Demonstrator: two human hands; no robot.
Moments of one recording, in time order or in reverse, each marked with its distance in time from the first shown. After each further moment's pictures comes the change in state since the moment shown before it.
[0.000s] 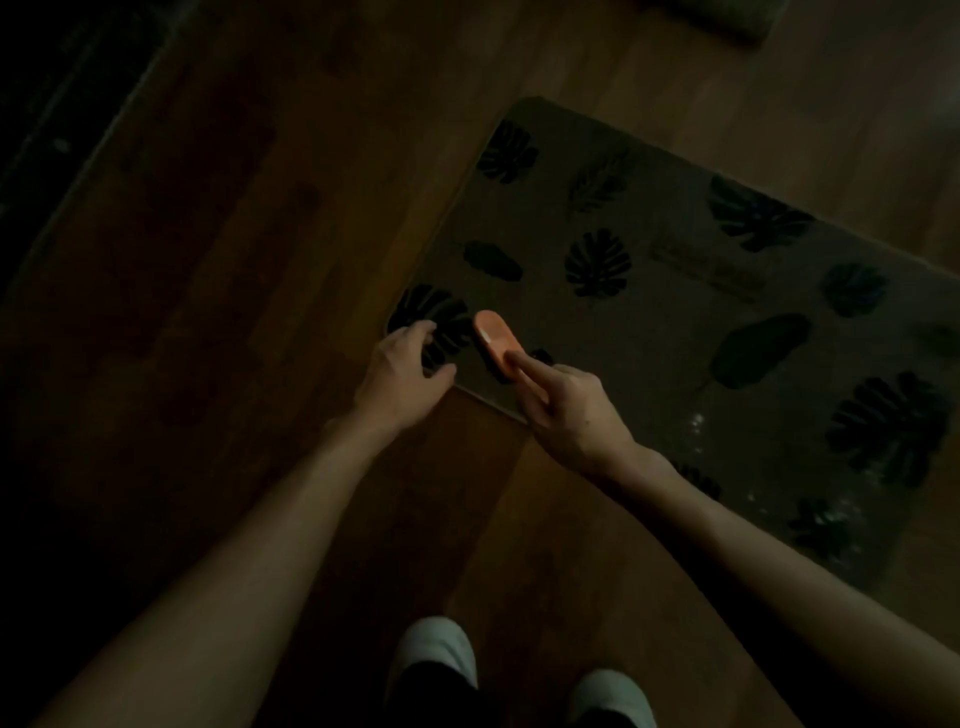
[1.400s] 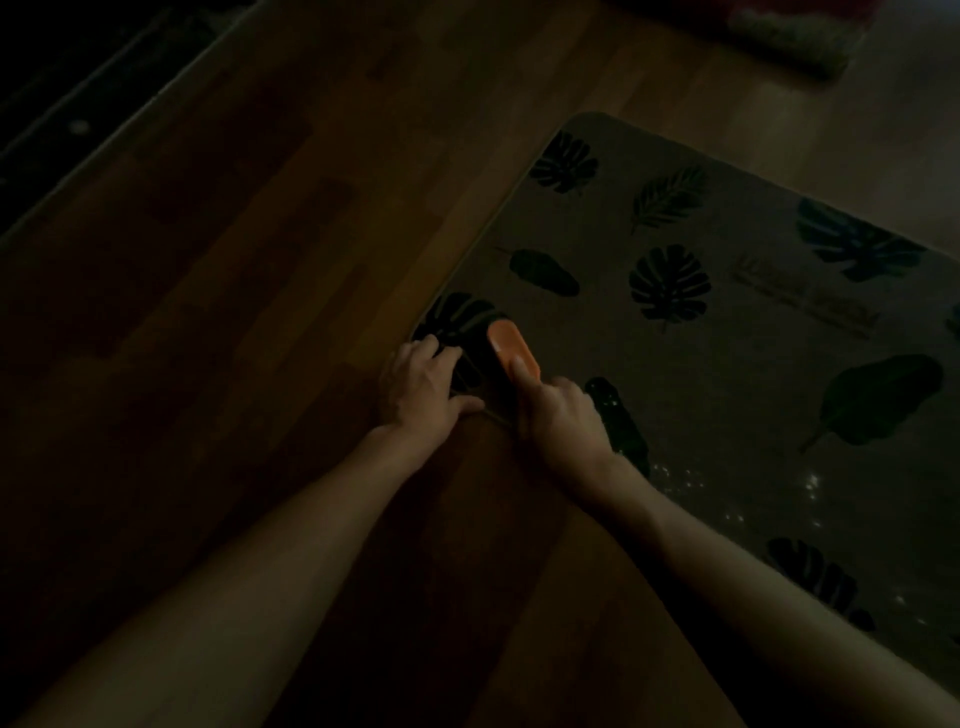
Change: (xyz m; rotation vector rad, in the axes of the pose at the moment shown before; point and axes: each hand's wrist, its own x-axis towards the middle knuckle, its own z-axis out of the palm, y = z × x) left_hand 0.096 -0.098 0.095 0.333 0.271 0.129; right_hand 0.097 0.069 0.128 -0.310 0.000 -0.014
